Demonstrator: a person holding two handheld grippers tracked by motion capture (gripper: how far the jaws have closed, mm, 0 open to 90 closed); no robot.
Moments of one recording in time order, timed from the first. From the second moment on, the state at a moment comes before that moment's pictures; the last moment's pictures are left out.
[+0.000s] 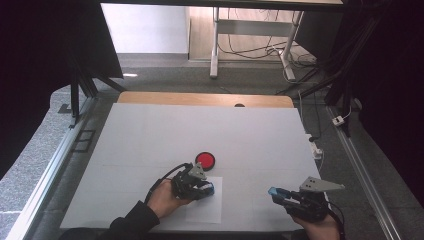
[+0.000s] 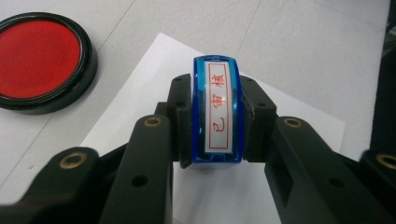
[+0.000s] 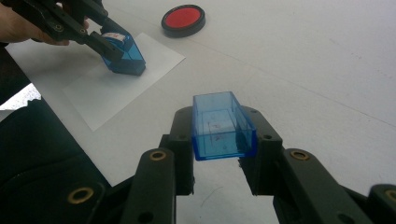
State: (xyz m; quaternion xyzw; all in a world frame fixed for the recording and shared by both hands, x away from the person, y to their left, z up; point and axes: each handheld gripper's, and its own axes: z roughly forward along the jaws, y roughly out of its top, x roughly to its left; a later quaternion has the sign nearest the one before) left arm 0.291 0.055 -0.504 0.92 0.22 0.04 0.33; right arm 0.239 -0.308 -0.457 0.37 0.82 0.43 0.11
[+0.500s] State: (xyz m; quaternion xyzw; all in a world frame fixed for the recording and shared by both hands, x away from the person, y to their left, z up) left arm 0.292 0.048 -0.510 0.93 0.21 0.04 0.30; right arm 0.239 -0.308 -0.457 0.37 0.82 0.43 0.11
